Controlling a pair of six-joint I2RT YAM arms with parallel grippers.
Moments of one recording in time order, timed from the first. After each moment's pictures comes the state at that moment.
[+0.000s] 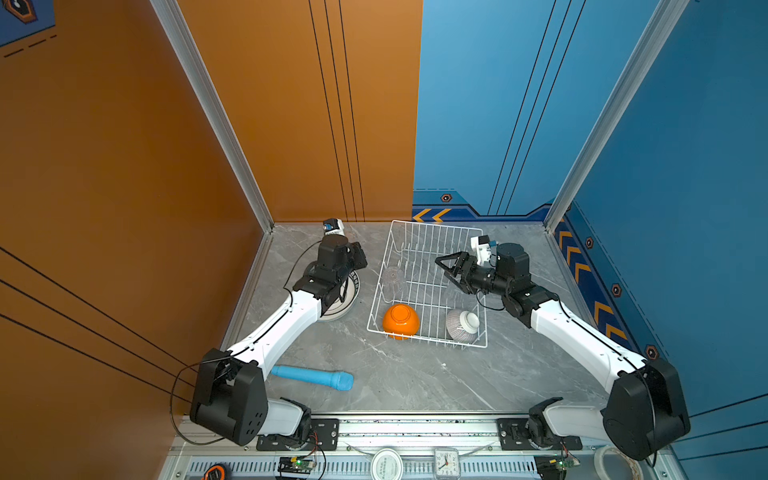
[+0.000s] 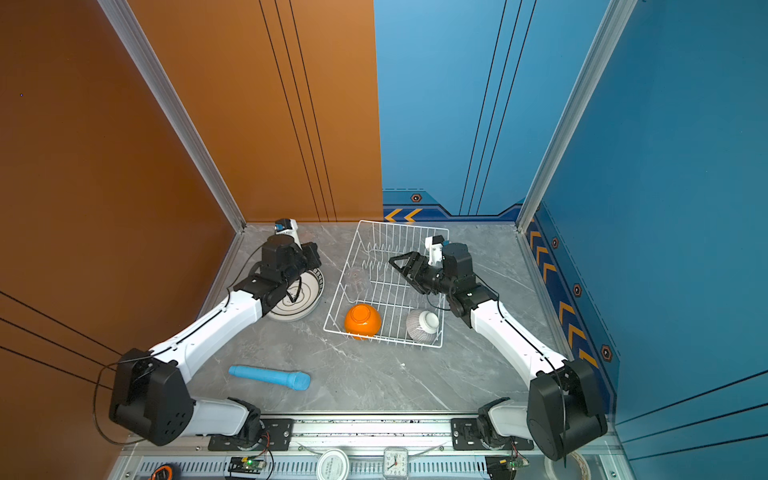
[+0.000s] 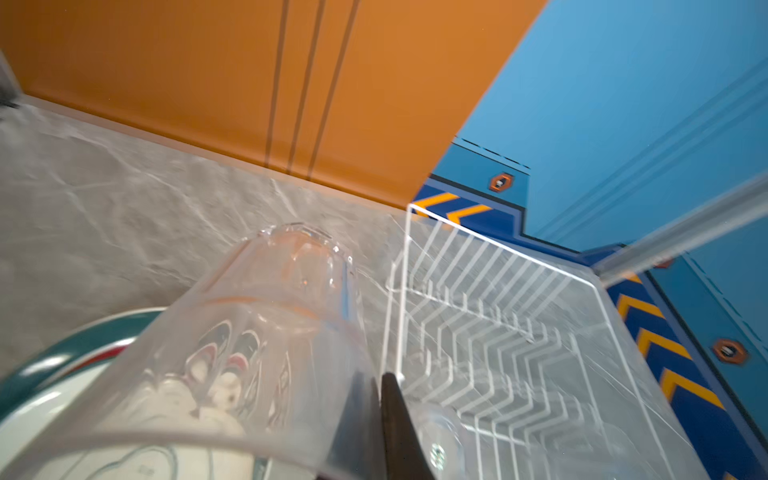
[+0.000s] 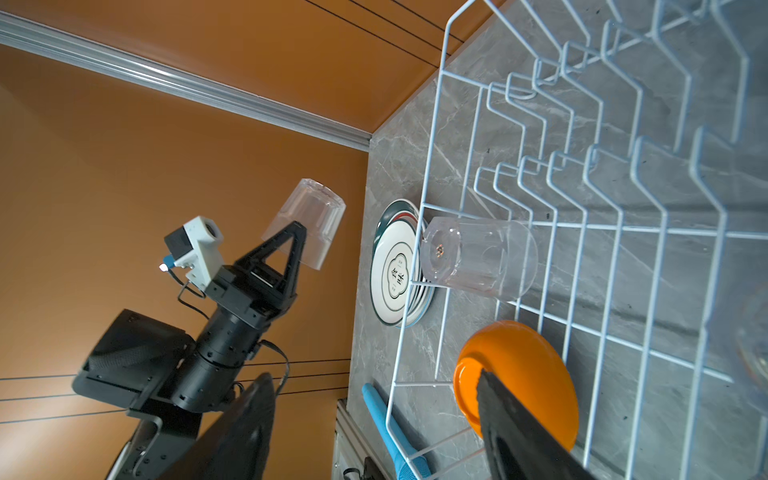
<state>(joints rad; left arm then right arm) -0.31 1.43 1.11 -0.08 -0.18 -0.49 0.37 1.32 0.94 -0.01 -0.54 1.00</state>
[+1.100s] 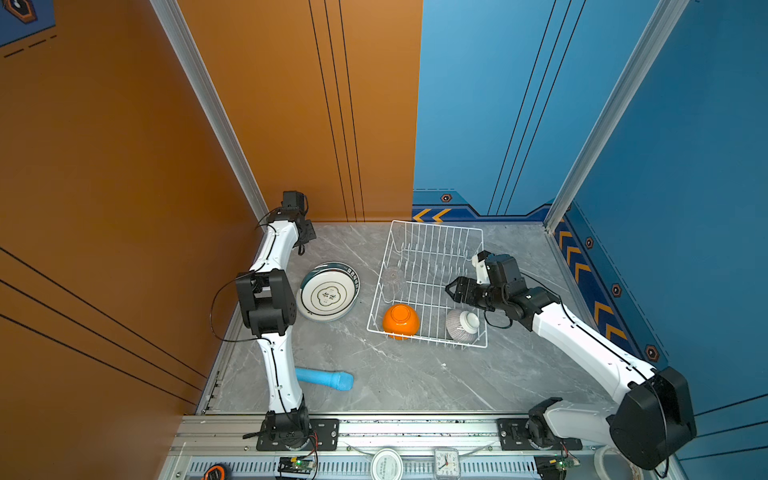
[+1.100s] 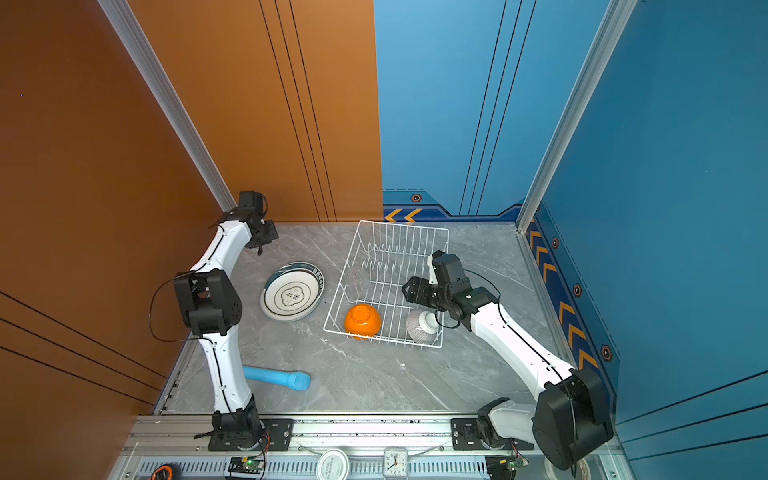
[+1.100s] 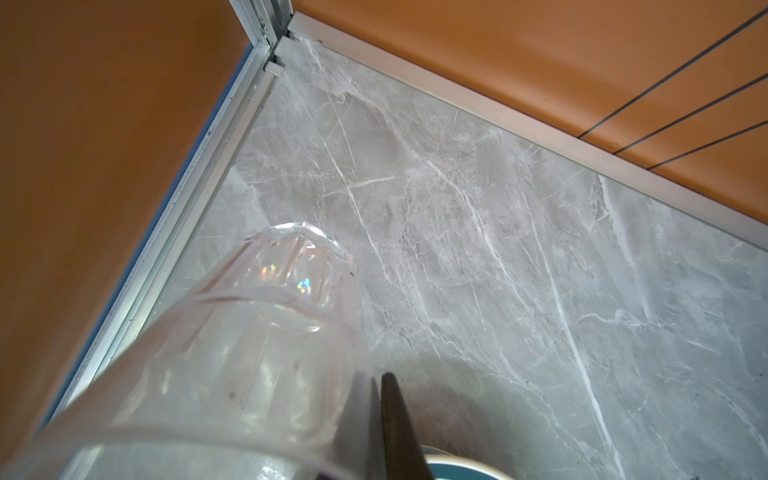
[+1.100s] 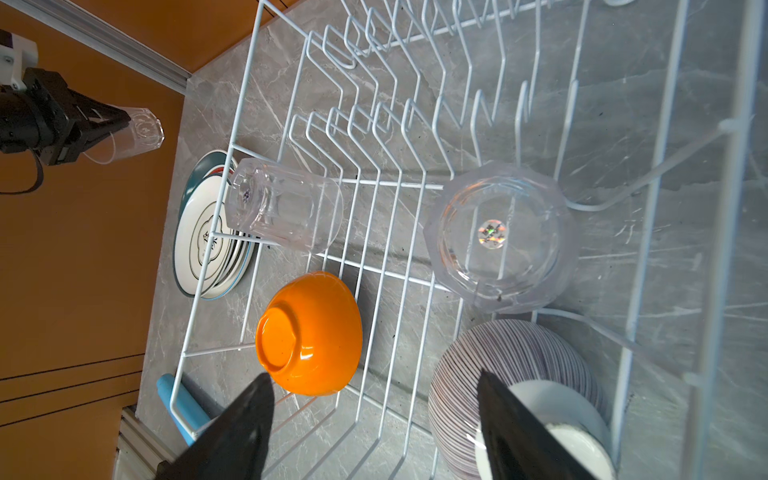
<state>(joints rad) 0.09 2.20 2.06 -0.84 -0.17 -0.32 0.43 1.29 0.96 -0.45 -0.21 0.62</state>
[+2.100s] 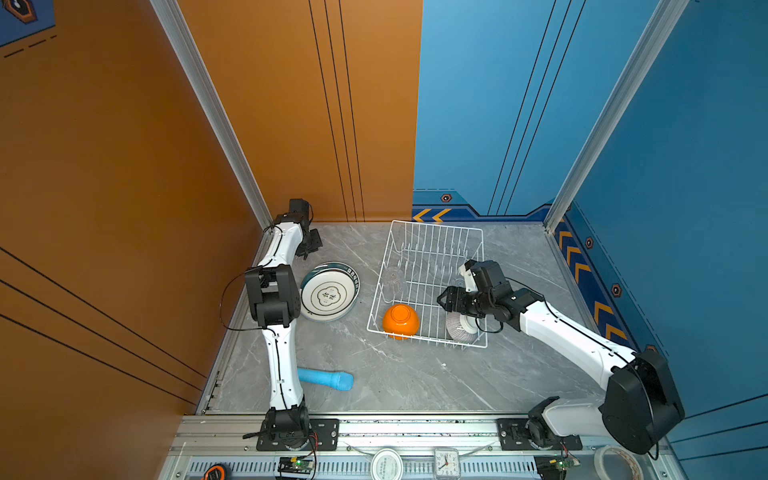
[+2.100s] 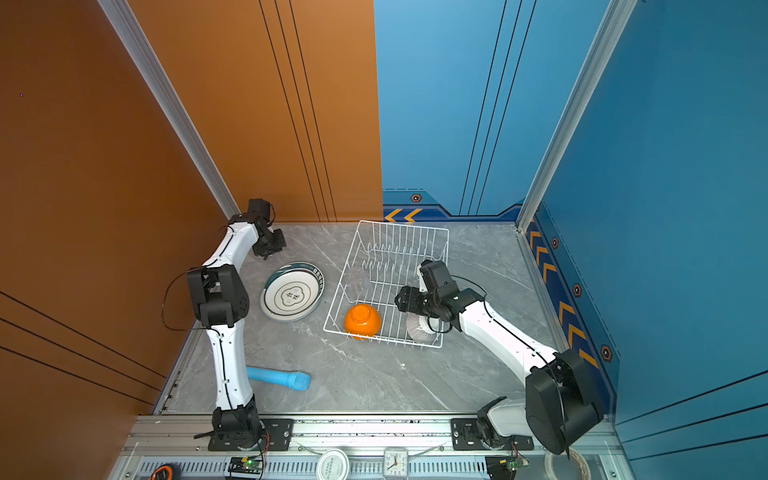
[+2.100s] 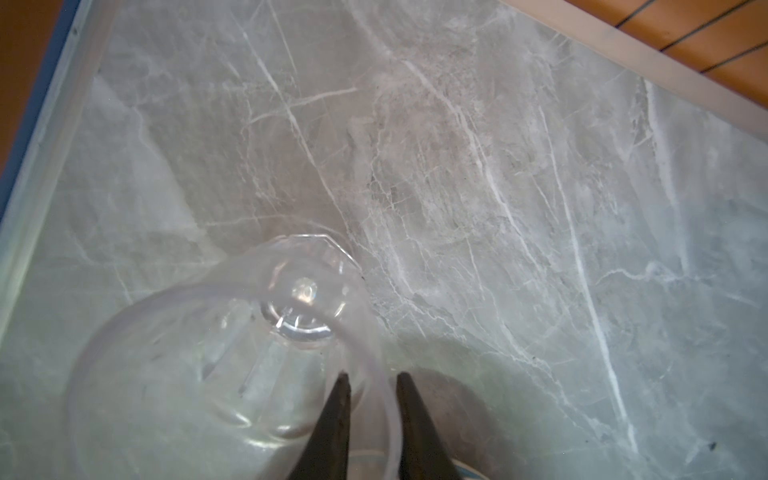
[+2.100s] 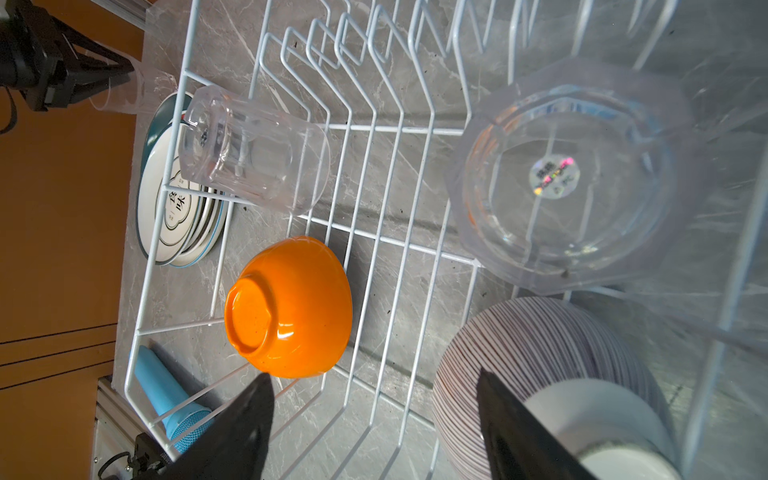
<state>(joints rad) 0.09 2.33 2.15 -0.93 -0.06 -0.32 0.49 1.37 0.94 -0.44 -0.21 0.62</state>
